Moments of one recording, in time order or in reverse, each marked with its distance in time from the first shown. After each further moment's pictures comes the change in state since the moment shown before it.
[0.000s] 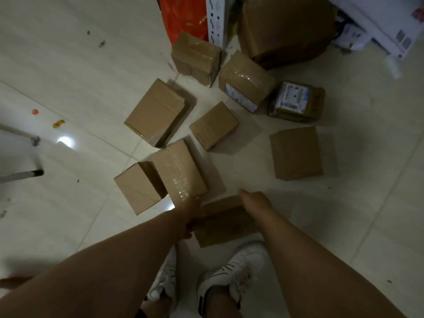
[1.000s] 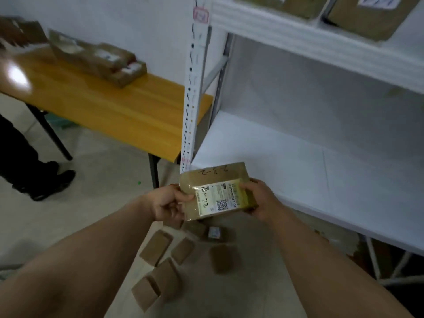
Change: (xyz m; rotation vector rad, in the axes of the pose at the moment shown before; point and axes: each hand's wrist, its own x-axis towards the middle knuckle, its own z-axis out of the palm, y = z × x) left_hand -0.722 0.061 -0.137 -0.040 -0.617 0.776; right_hand -0.740 -0.124 -0.294 0.968 0.237 -0.618
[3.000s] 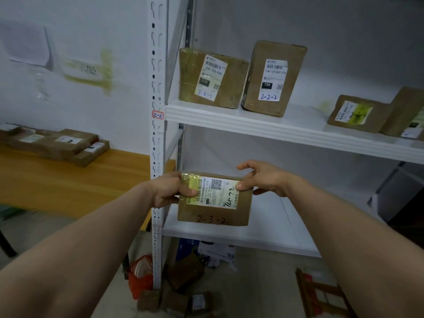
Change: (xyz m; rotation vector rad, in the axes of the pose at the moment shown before) left_hand -0.059 0.164 0.119 0.623 -0.205 0.369; right_hand -0.111 -0.196 -0.064 -0.728 0.026 -0.401
